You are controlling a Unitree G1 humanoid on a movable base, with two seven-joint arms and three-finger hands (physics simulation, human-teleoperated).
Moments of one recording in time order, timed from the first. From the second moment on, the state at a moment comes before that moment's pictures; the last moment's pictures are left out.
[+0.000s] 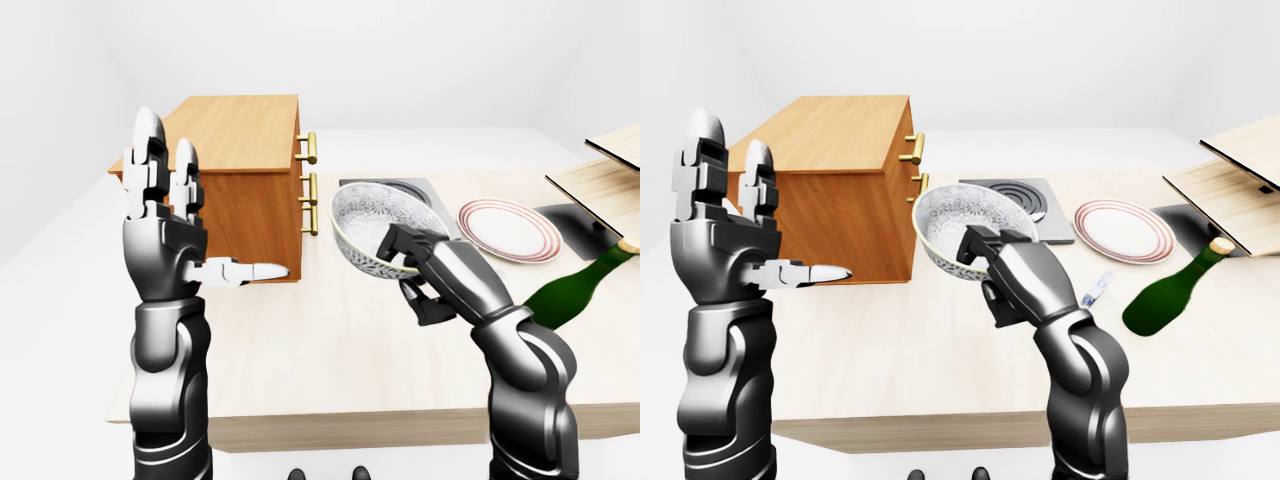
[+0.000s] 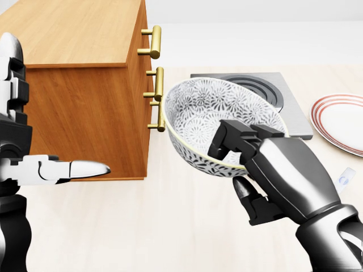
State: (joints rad) left arm -0.22 0.08 0.12 -0.55 -0.17 0.09 0.00; right arm -0.09 -0.09 -0.02 -0.71 -0.90 0.09 0.70
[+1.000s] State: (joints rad) left arm -0.21 0.09 0.13 -0.56 -0.17 0.09 0.00; right arm -1.21 -0.26 -0.02 0.24 -0.73 0.00 0.70
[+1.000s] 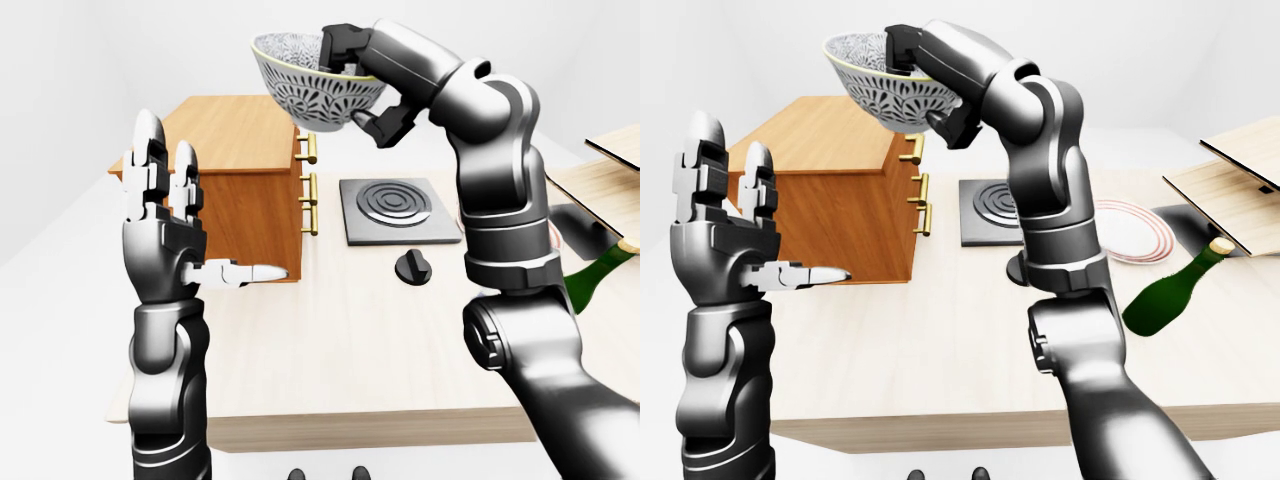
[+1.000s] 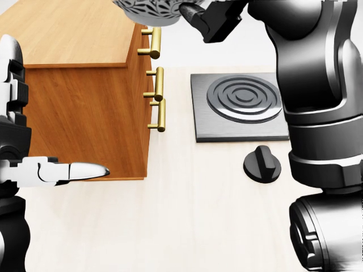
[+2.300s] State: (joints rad) left arm -0.21 0.09 0.14 -0.55 -0.18 0.09 -0.01; right arm -1.67 0.01 0.07 1.24 -0.84 -0.09 0.27
